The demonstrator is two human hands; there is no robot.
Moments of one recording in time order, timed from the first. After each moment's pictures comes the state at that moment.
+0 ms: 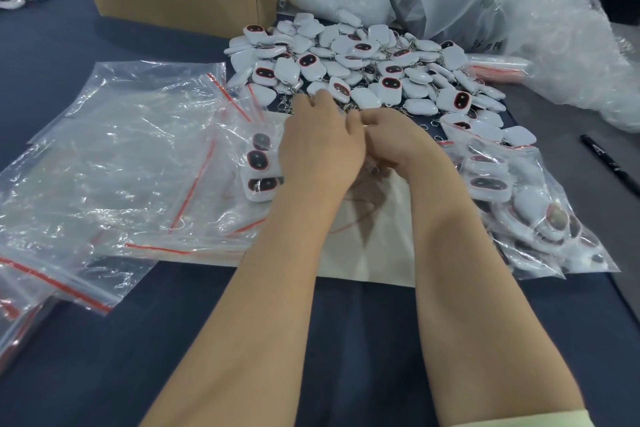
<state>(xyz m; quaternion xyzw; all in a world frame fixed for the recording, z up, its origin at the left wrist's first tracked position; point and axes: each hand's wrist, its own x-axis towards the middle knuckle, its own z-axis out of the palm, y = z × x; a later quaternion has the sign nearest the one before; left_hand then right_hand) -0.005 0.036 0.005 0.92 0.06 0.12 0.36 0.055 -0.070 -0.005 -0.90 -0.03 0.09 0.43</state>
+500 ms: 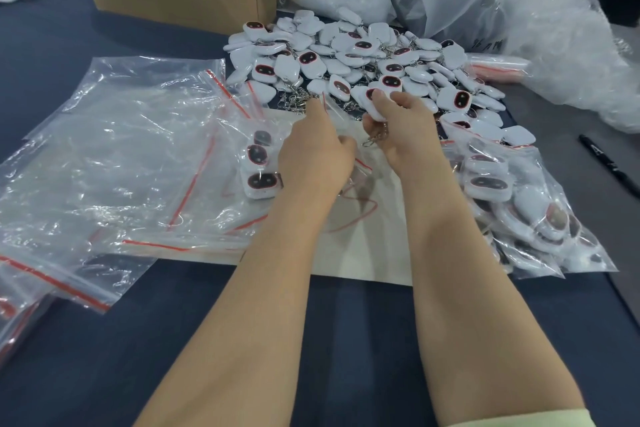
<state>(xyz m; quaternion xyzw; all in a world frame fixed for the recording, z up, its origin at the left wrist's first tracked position) 0.002 0.038 -0.012 0.91 0.08 0.10 0.40 0.059 -0.070 -0.013 -0.60 0.13 -0.05 0.79</state>
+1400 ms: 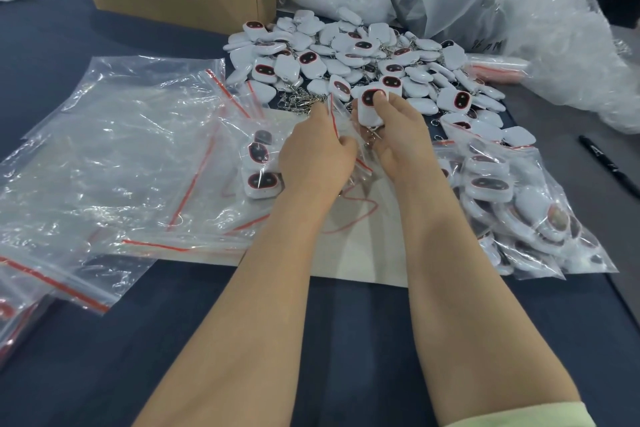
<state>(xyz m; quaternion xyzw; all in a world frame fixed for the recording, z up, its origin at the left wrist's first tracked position) 0.008 0.037 -0.021 0.91 0.07 0.12 0.39 0.052 -0.064 -0.018 -0.61 0.07 -0.04 0.79</state>
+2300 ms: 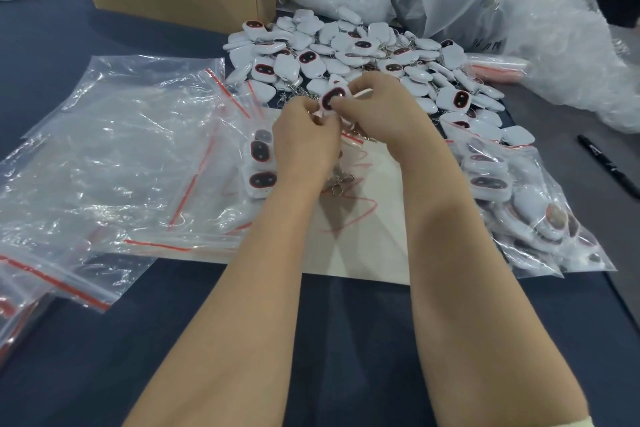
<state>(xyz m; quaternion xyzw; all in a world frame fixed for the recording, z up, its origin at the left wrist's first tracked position) 0.010 0.044 -0.010 0.77 0.13 0.14 0.61 0.040 -0.050 0.022 -0.89 -0.03 0.01 0.46</state>
